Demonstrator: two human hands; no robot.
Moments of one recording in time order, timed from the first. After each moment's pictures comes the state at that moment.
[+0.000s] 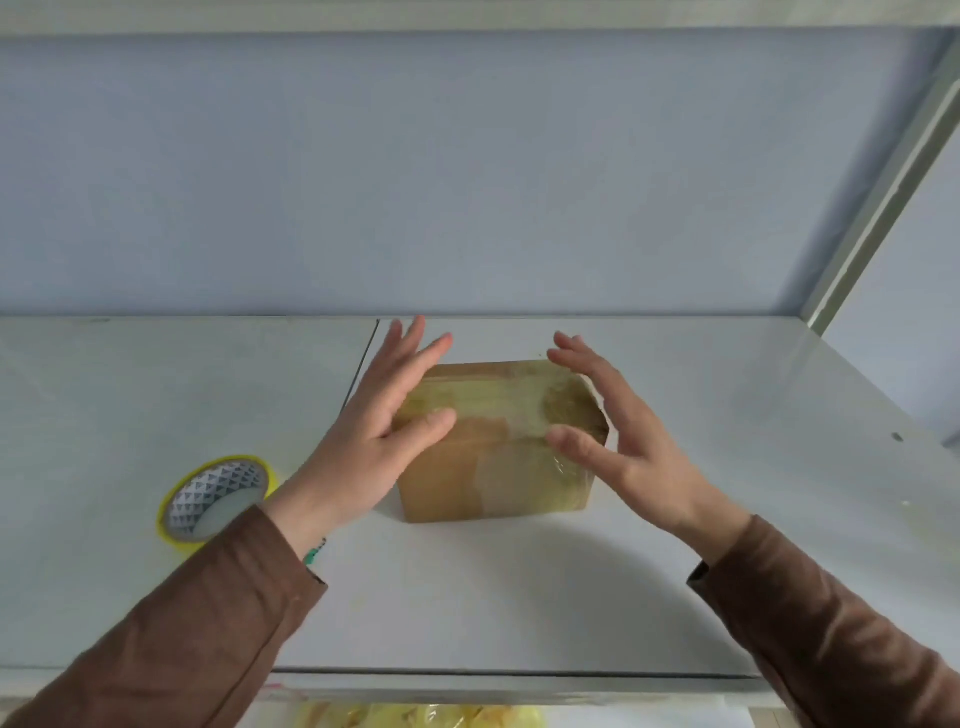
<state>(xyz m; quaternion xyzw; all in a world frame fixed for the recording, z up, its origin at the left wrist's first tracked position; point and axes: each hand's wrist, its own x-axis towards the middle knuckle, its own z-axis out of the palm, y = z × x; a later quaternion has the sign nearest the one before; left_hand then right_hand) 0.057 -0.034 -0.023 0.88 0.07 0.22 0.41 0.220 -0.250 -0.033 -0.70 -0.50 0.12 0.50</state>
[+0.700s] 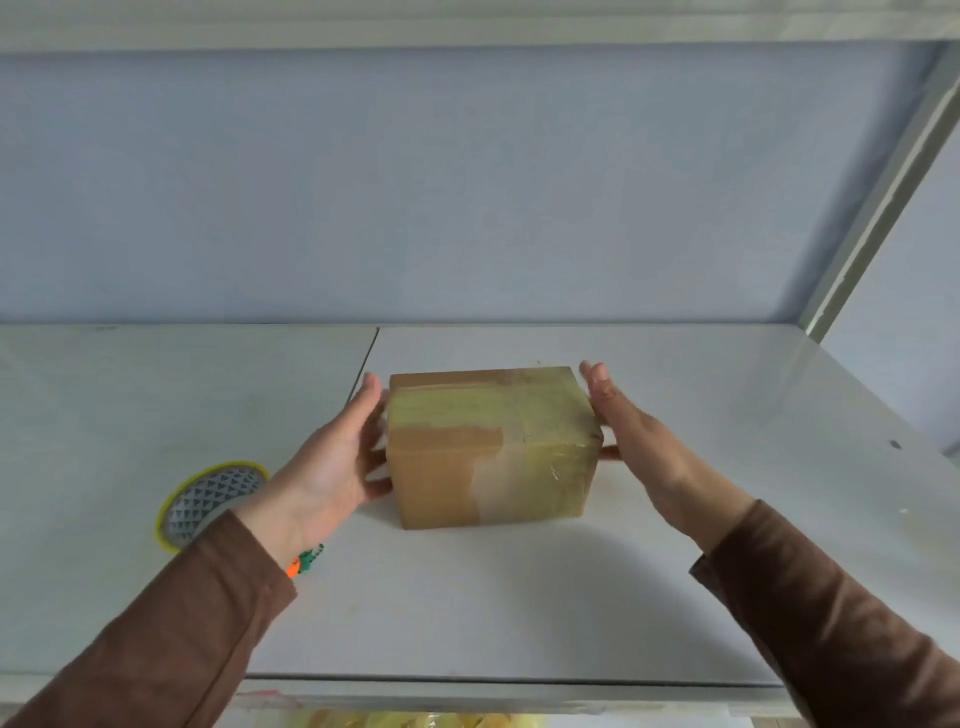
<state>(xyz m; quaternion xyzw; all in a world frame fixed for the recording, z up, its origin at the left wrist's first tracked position) 0.054 -0.026 -0.032 0.59 0.27 0.11 0.75 0.231 -0.246 -0.032 -0.70 -0.32 0.28 0.57</state>
